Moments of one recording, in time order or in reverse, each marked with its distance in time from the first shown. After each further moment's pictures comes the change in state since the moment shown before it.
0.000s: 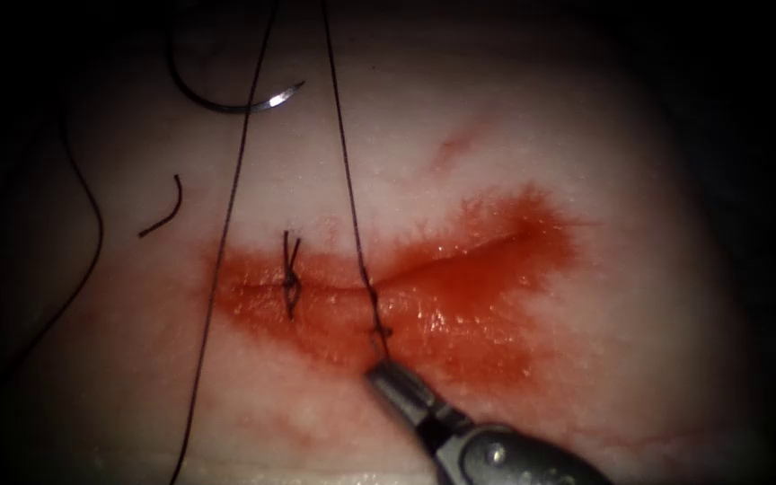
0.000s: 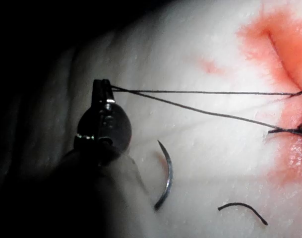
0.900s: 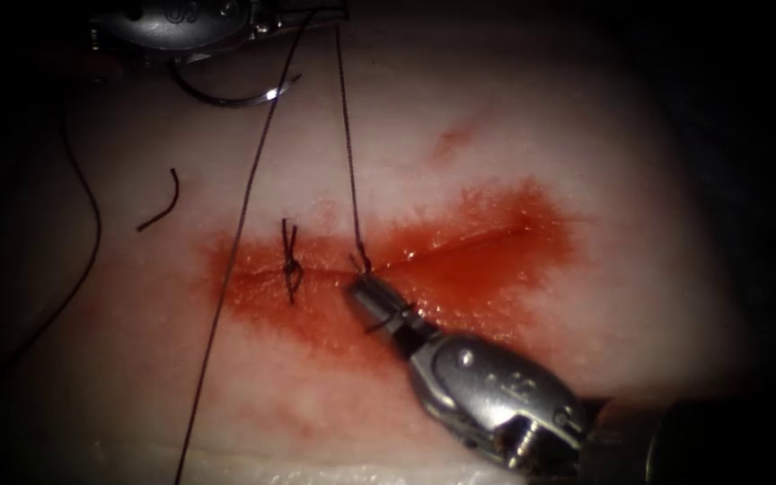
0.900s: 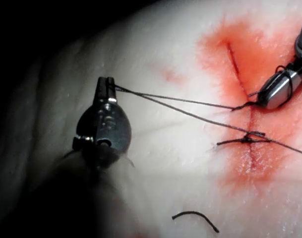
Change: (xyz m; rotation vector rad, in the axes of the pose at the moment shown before) right arm 0.000 0.004 0.006 -0.063 0.026 0.029; left arm 0.001 0.005 -0.001 -0.113 0.018 -0.016
